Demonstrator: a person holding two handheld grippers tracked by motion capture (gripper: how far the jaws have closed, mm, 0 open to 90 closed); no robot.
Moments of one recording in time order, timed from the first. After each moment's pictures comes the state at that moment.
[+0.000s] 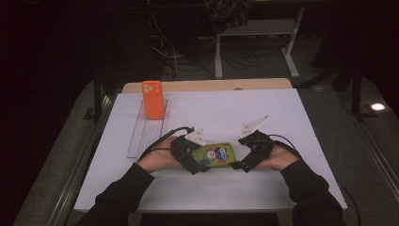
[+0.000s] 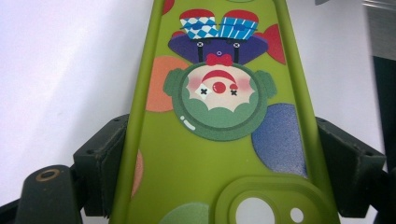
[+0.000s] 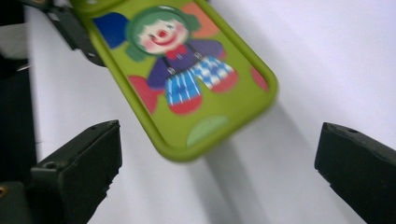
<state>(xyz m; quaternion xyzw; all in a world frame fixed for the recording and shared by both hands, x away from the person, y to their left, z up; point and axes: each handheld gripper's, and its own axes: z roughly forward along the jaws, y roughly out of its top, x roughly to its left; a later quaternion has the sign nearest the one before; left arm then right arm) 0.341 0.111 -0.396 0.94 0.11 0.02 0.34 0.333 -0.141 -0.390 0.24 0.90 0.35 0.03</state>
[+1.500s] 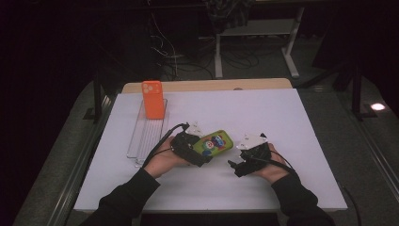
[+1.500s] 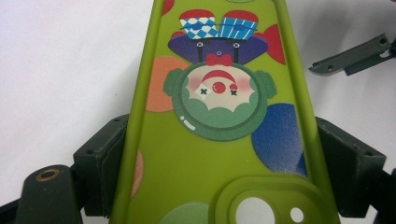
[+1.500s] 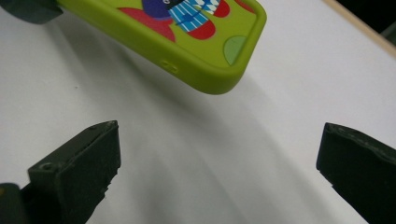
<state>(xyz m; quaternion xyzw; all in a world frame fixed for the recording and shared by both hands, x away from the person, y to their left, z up) 0.346 0.111 -0.398 0.91 0.23 0.06 0.35 0.307 -0.129 -0.424 0.28 0.87 0.34 0.24</state>
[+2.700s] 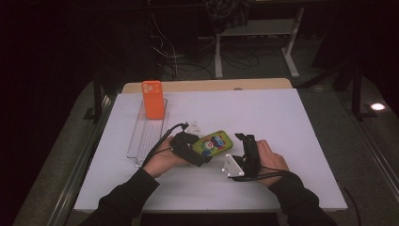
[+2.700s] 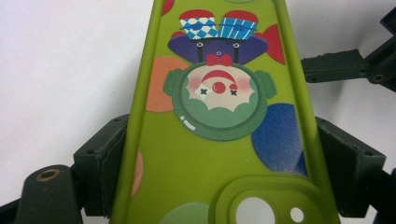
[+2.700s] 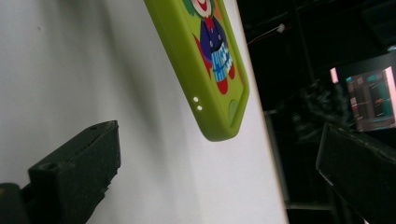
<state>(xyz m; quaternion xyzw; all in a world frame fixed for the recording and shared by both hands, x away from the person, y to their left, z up) 0.347 0.113 -0.398 0.91 0.24 0.05 0.35 0.276 -0.096 -0.425 0.03 0.85 0.20 0.49</state>
